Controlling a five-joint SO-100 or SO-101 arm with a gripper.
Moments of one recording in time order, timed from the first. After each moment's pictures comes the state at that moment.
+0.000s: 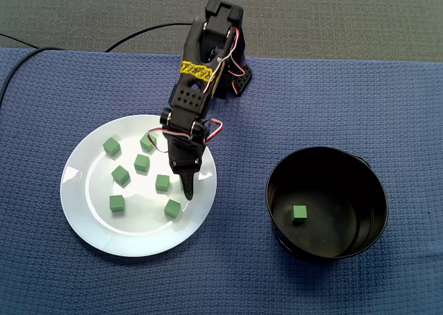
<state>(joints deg) 18.9 80.5 101.5 71.0 -16.4</state>
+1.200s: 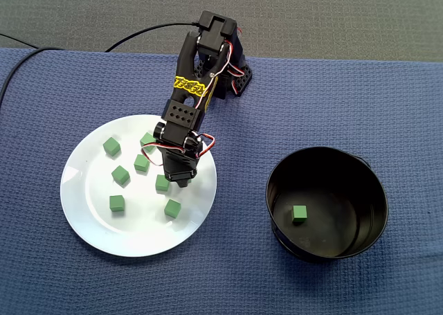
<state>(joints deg) 20.0 72.0 96.6 67.1 -20.7</state>
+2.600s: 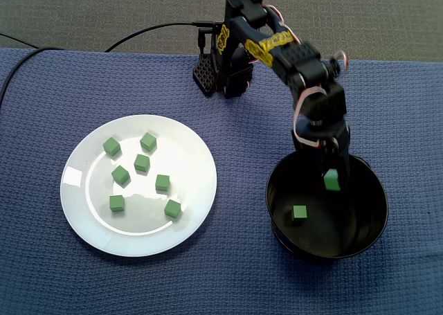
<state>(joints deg) -30.0 87.6 79.9 57.0 -18.8</state>
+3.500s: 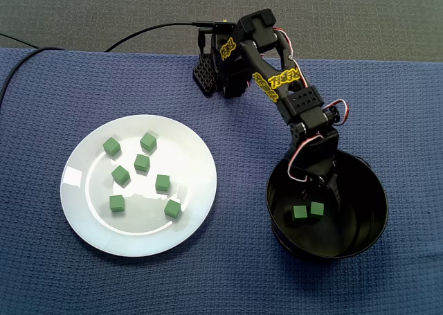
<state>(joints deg) -27.9 74.9 79.3 60.5 -18.1</state>
